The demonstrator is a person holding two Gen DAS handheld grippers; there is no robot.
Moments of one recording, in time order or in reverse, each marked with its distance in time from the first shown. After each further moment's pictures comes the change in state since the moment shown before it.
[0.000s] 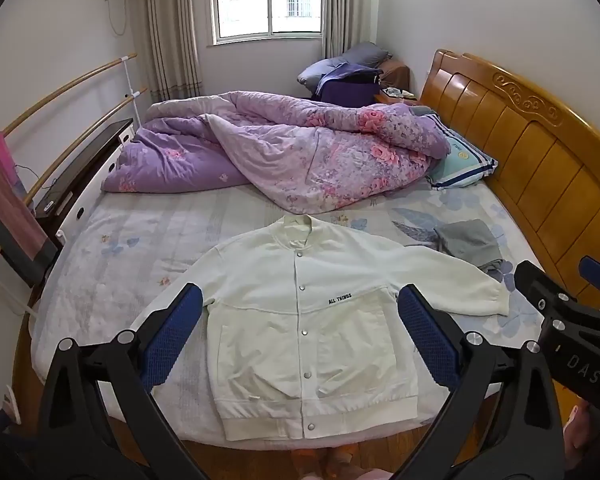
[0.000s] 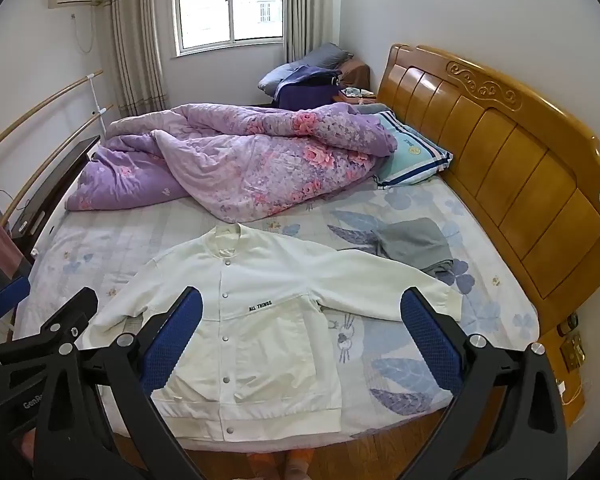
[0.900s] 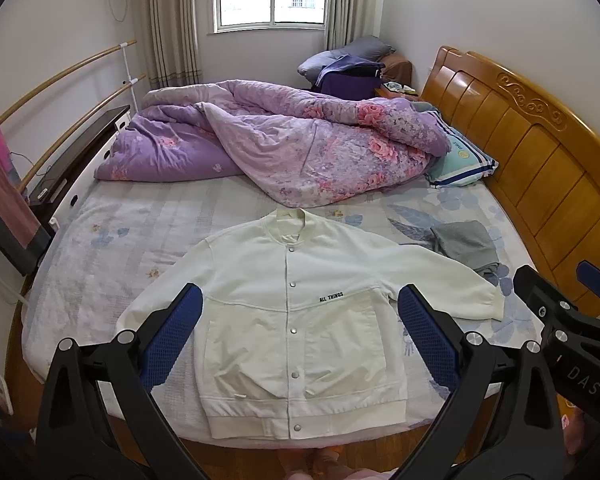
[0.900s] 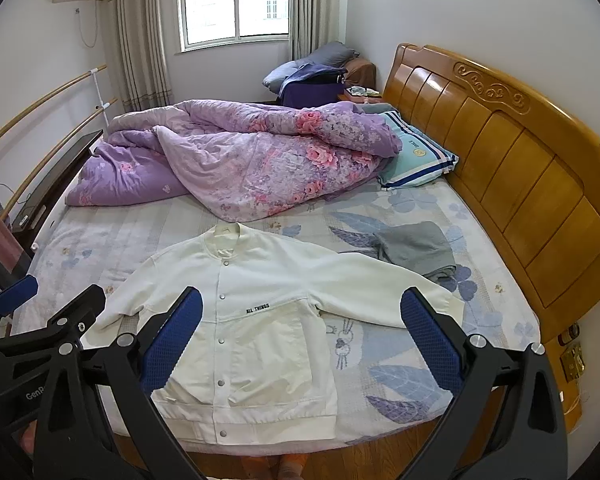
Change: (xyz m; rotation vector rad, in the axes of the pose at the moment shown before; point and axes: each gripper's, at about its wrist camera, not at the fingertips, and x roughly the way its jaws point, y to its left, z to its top) left arm 0.024 -0.006 0.005 -0.046 0.029 -0.028; right arm 0.020 -0.002 0.013 -0.026 0.006 0.011
